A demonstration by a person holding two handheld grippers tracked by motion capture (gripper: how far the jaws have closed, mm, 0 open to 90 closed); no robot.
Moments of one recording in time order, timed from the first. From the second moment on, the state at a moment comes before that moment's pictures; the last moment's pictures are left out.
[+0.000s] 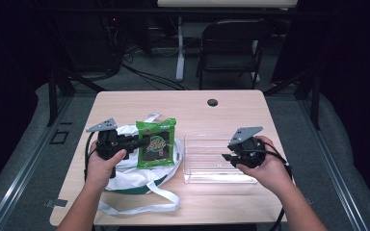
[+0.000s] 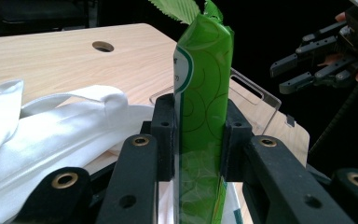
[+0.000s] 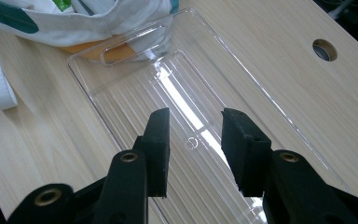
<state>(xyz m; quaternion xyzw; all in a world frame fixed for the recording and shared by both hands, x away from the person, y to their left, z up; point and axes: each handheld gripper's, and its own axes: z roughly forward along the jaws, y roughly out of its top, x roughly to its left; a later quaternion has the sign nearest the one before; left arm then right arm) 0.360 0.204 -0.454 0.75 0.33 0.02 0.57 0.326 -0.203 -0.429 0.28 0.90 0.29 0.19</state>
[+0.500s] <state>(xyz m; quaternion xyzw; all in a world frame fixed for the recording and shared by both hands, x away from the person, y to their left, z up) 0.360 0.202 -0.455 0.75 0.33 0.02 0.58 0.349 -0.177 -0.408 0.22 0.93 0.26 0.14</state>
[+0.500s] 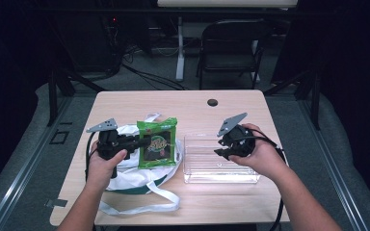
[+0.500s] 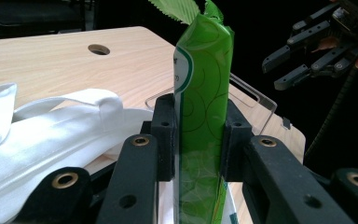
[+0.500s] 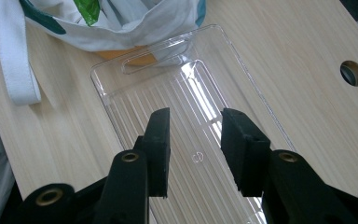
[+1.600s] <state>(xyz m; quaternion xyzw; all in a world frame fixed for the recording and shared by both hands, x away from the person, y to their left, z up) 0.356 0.195 -0.453 0.75 0.31 0.00 0.59 0.374 -0.122 -0.361 0.13 0.96 0.20 0.11</state>
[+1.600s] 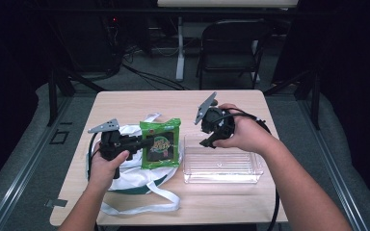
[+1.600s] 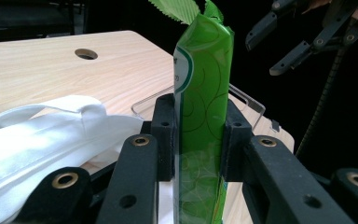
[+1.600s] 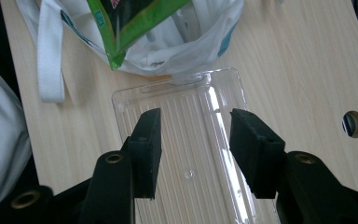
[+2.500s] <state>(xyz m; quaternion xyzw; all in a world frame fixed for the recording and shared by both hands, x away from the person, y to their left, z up) 0.350 0.174 -0.453 0.76 0.29 -0.02 0.58 0.371 -0.098 -0.331 0.08 0.97 0.19 0.13</state>
